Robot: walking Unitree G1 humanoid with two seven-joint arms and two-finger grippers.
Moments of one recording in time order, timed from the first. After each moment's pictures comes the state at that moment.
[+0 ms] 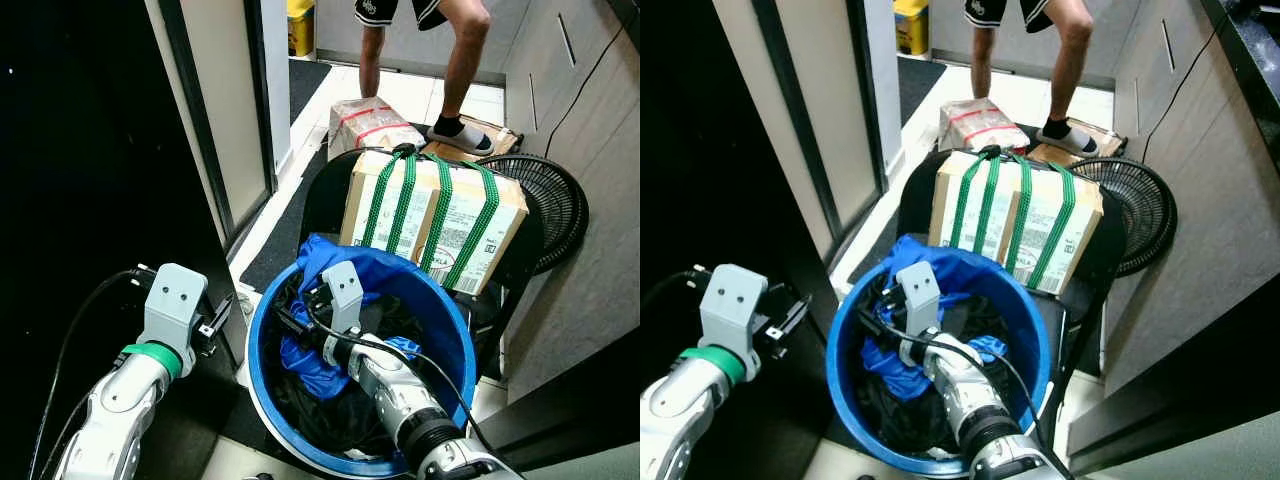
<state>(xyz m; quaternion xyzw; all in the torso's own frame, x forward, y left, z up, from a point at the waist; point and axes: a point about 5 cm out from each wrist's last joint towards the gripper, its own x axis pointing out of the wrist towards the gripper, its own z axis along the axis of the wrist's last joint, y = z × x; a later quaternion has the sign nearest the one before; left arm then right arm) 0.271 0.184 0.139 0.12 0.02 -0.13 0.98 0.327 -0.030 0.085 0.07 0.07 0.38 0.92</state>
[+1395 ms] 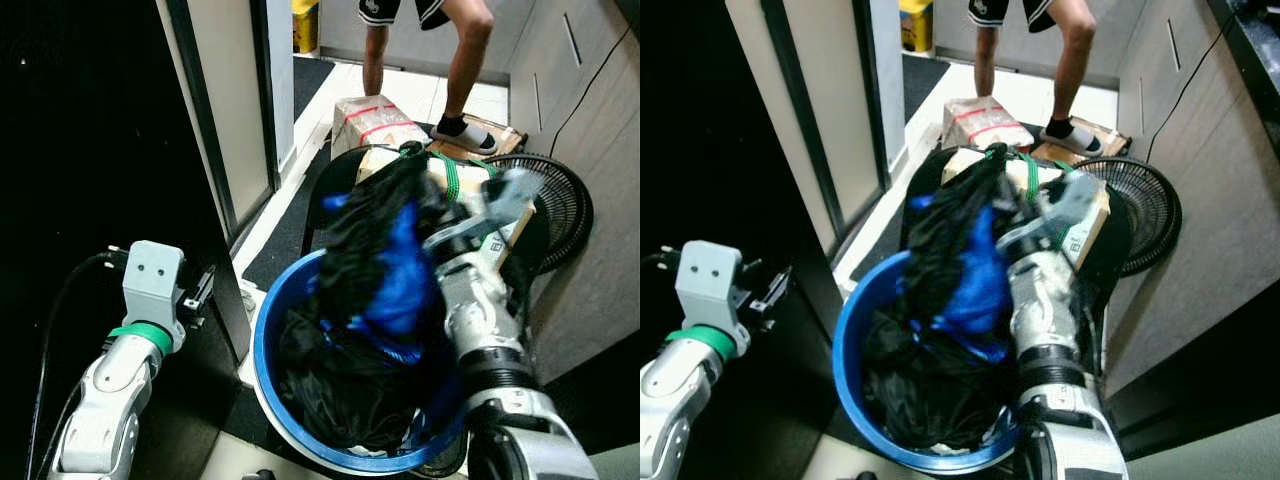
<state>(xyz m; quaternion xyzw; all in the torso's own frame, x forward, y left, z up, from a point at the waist) 0.288 0.198 0.161 0.08 -0.02 -0.06 0.99 0.383 -0.185 0.230 0.30 -0.24 0.08 0.92</state>
